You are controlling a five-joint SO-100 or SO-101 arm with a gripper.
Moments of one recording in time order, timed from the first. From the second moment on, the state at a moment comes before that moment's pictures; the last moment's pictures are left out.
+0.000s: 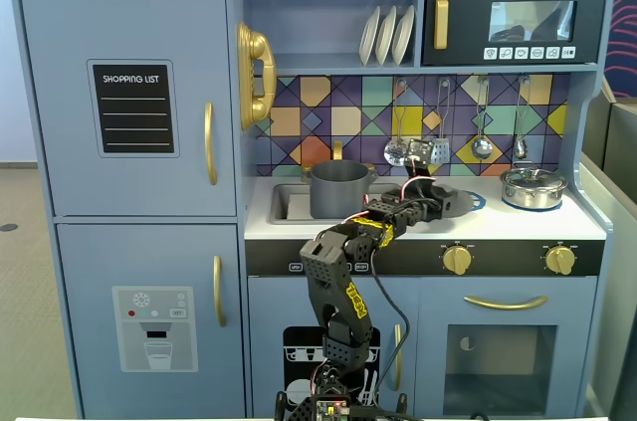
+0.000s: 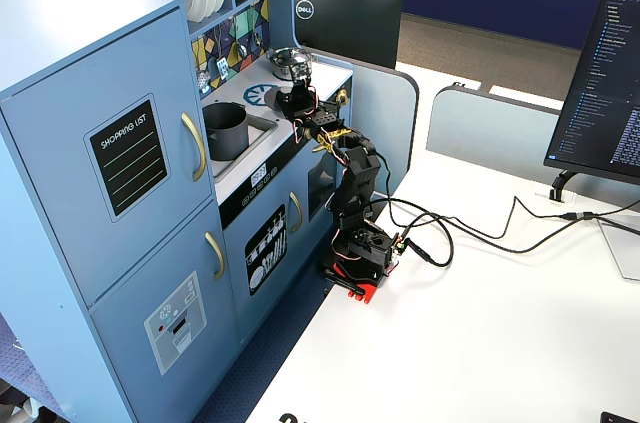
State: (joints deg) arm 33.4 110.7 114.7 -4.8 -93.4
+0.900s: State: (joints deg) arm 35.3 102.8 118.7 -15.6 -93.1
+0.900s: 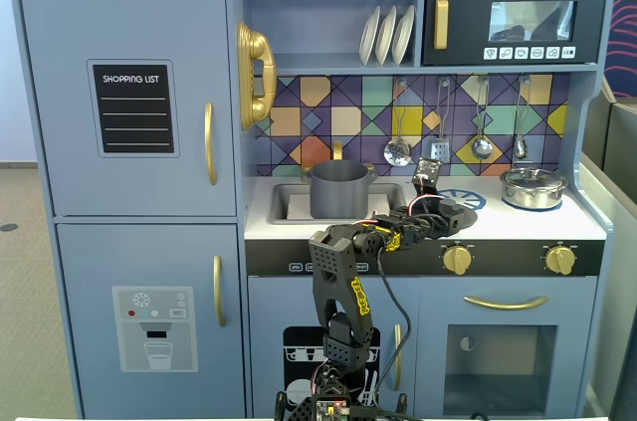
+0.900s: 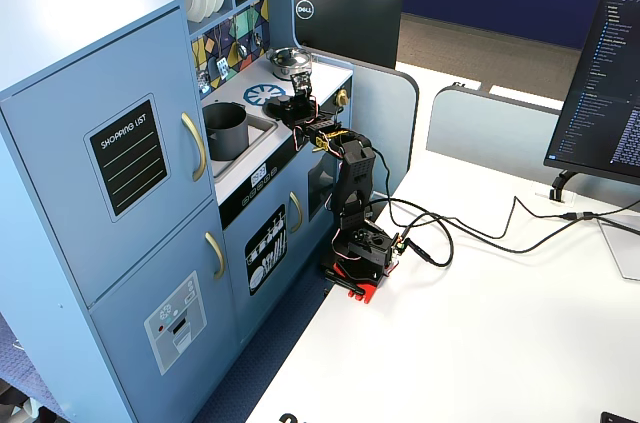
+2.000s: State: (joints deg) arm 10.0 156.8 132.8 67.9 -91.0
